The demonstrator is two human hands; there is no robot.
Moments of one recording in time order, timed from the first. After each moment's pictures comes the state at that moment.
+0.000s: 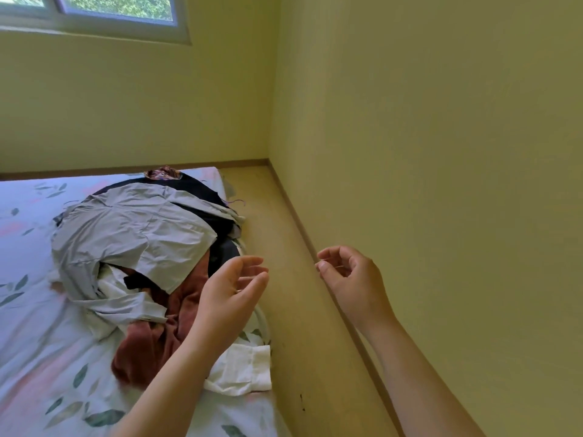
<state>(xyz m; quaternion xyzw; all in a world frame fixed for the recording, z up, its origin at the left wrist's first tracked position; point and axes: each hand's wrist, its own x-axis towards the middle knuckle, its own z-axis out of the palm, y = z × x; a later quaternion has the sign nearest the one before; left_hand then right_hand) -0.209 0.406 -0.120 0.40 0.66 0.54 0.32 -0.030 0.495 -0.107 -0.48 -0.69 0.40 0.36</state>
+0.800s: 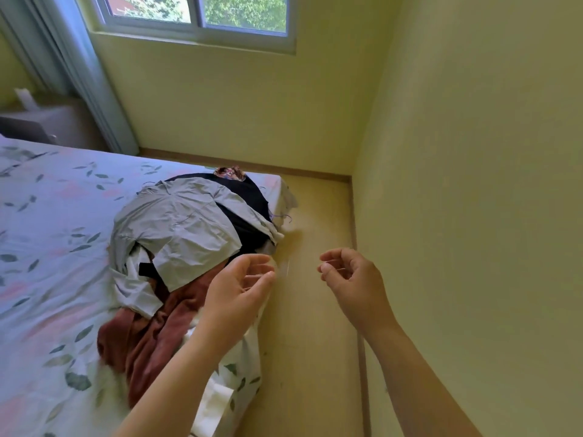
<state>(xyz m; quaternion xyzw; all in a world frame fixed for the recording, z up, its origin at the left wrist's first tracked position) -0.105 0.637 -0.098 0.26 0.74 0.59 0.20 0.013 0.793 -0.104 -0.32 -0.76 0.49 0.27</state>
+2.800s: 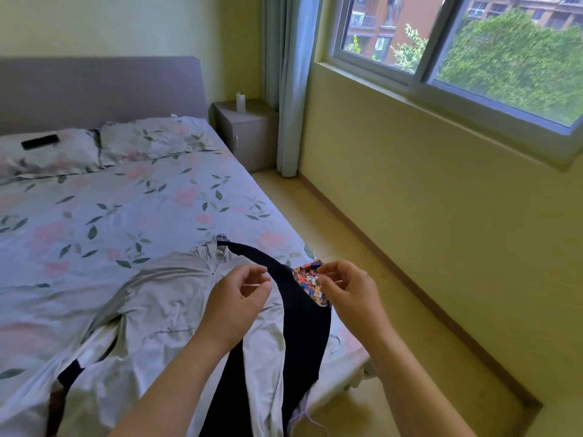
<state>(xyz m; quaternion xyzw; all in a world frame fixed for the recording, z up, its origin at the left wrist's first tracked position) -0.660 1.030 -0.118 -0.10 0.80 0.59 -0.05 -0.702 1.226 -0.115 0.02 -0.85 0.52 0.00</state>
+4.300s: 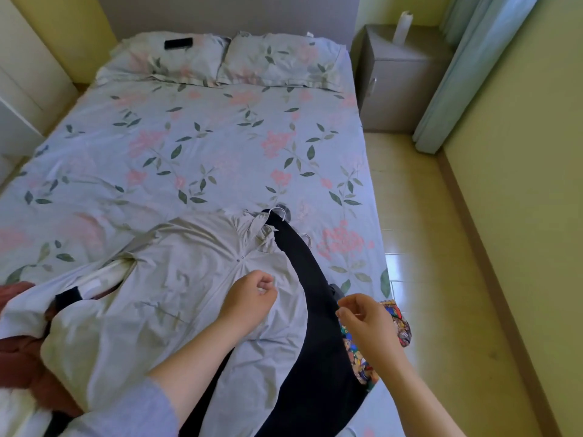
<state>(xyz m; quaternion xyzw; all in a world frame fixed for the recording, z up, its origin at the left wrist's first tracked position) -0.920 1.032 -0.317 -0.42 0.78 0.47 -0.01 -1.037 1.229 -0.313 0.14 -0.85 0.41 -0.31</state>
